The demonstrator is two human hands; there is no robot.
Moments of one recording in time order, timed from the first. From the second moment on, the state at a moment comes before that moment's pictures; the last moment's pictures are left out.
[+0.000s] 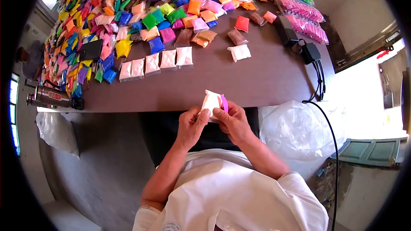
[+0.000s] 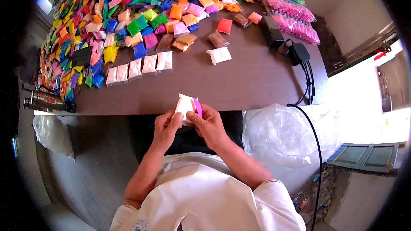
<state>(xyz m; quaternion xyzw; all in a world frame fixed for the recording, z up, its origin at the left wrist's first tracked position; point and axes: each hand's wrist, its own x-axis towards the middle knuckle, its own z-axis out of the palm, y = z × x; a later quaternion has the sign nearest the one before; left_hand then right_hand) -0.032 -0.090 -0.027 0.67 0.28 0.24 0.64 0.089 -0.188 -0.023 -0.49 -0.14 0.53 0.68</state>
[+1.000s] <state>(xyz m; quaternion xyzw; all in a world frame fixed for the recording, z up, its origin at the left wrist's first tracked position) -0.013 -0.111 -0.077 0.50 0.33 0.26 0.76 0.122 -0.214 -0.028 -0.71 -0.31 0.29 0.57</state>
